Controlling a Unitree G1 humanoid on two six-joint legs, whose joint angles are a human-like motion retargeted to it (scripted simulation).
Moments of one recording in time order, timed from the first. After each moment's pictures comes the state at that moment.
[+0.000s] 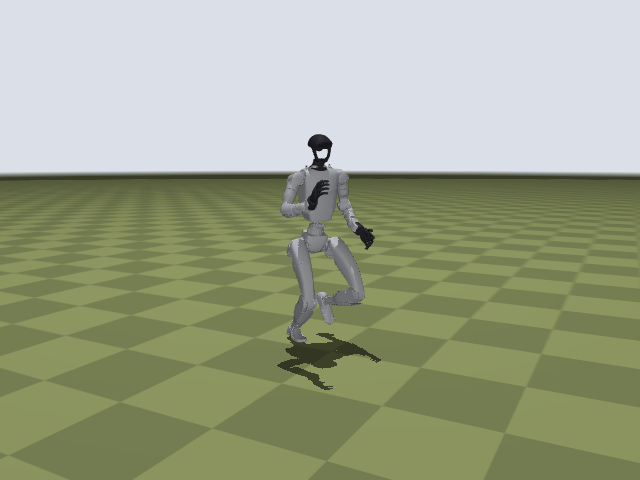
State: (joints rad) left arm 0.19 0.28 -0.27 0.29 -0.57 -0.24 0.18; right arm -0.36 -0.49 0.21 -0.11 -0.02 -0.30 -0.55; waist 0.08 0.07 -0.15; left_leg -0.99 0.24 0.06 1.95 -0.25 0.02; right_leg -0.78 0.07 -0.06 1.30 -0.82 -0.07
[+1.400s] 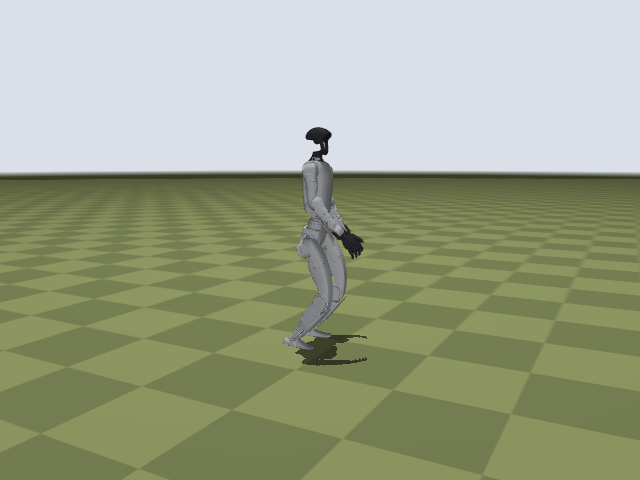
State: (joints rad) left arm 0.07 0.27 -0.22 0.99 -0.31 -0.12 0.04; right arm -0.18 -0.22 0.49 0.98 -0.08 -0.10 -0.01; waist 0.08 -0.10 -0.25; left_leg -0.55 -0.07 0.11 0.93 -0.80 0.13; right_leg -0.61 -0.18 -0.09 1.06 -0.73 0.06
